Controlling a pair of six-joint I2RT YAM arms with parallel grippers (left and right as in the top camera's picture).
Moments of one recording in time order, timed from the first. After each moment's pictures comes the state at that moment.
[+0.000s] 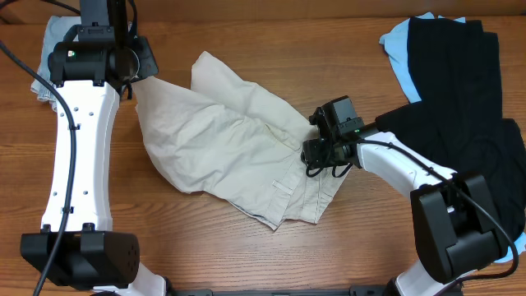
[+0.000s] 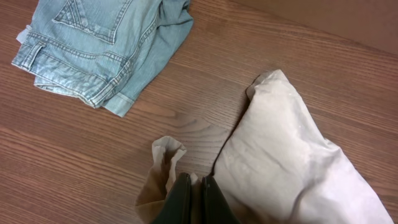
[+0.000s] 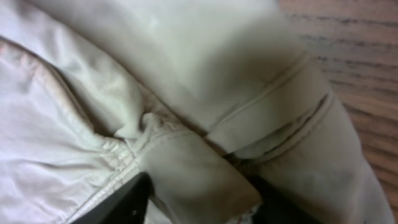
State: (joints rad) left arm 0.01 1.75 1.88 -1.08 -0.14 -0.31; right arm 0.35 1.79 1.03 -0.48 -0.23 0.18
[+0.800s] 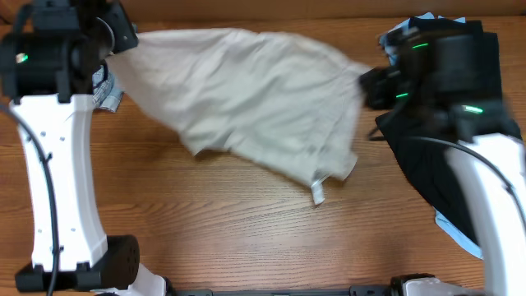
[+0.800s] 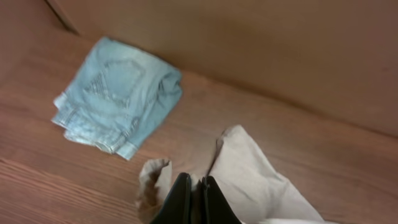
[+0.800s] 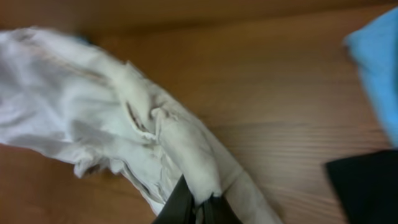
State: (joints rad) left arm 0.01 1.74 2.30 -1.26 -0.14 -0.31; right arm 0.09 1.42 1.58 -0.92 -0.32 0.18
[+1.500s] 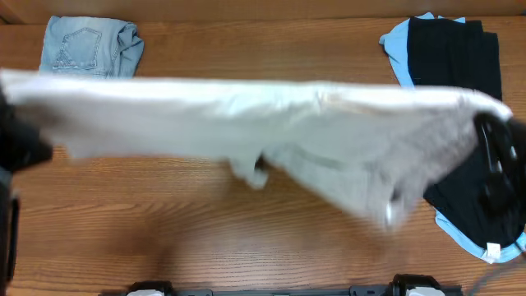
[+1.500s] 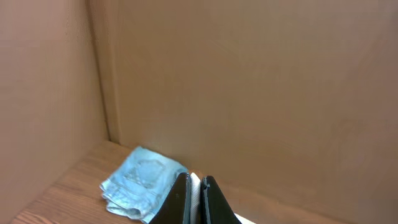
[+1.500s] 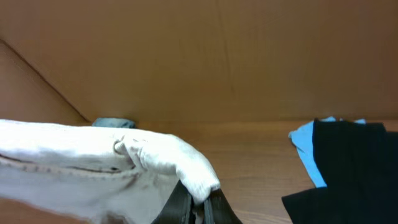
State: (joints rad) left arm 0.01 1.24 2.44 -1.32 -0.24 -0.25; right arm -0.05 1.08 2.21 -1.41 -0.34 0.15
